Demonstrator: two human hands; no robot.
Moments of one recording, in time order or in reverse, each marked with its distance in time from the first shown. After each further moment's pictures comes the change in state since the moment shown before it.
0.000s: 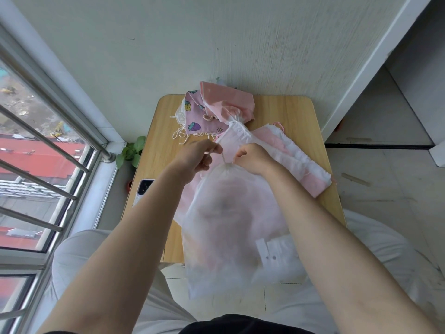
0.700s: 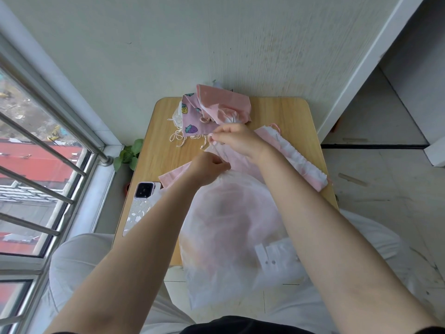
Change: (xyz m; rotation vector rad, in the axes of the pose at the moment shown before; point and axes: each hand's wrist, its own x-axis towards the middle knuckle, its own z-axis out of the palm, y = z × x) left_hand 0.008 -0.023 0.026 0.606 0.038 0.141; right_hand -0.001 -0.053 -0.021 0.353 -0.062 -0.177
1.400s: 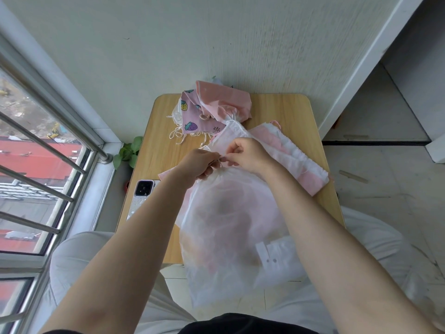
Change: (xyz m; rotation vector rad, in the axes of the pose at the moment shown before) left_hand 0.002 -0.007 -0.017 -0.408 -0.108 -0.151; right_hand -0.019 0.046 0.005 -0.065 0.074 0.042
